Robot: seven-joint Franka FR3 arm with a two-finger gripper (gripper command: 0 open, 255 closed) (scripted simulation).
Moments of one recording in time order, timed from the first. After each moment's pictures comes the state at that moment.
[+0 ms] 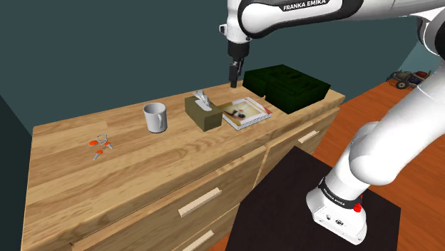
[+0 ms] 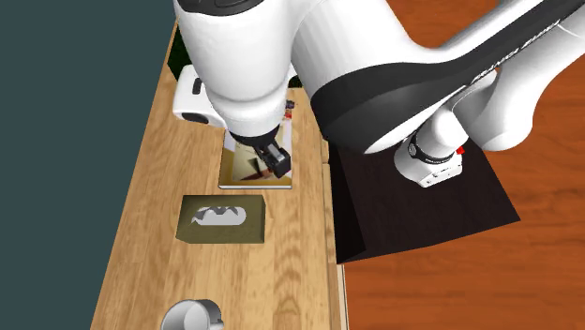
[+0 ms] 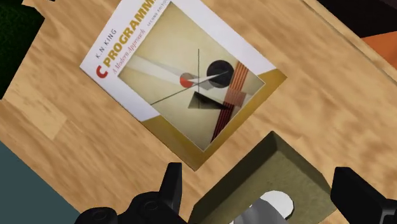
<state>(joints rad) 0.08 -0.18 0.12 -2.01 -0.16 1.84 -0.27</state>
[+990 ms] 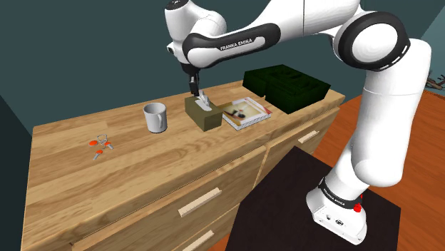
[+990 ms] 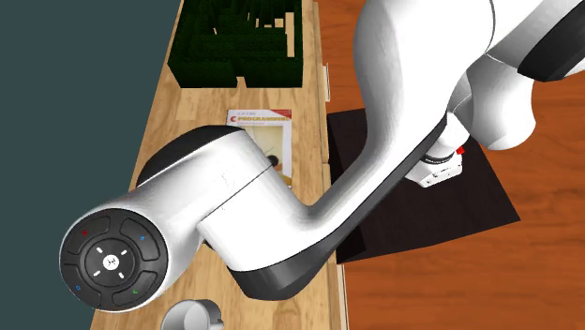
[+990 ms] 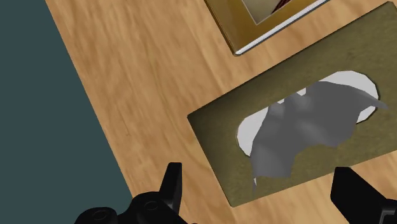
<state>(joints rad) 0.19 0.33 0.20 -1.58 -0.49 1.88 -0.30</state>
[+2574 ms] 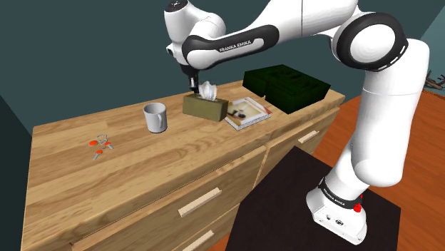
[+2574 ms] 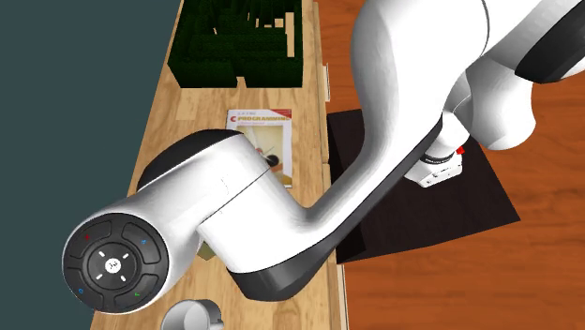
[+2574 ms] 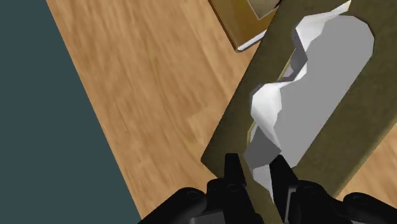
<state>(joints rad) 0.19 0.34 0.20 -1.58 -0.50 1.89 -0.30</state>
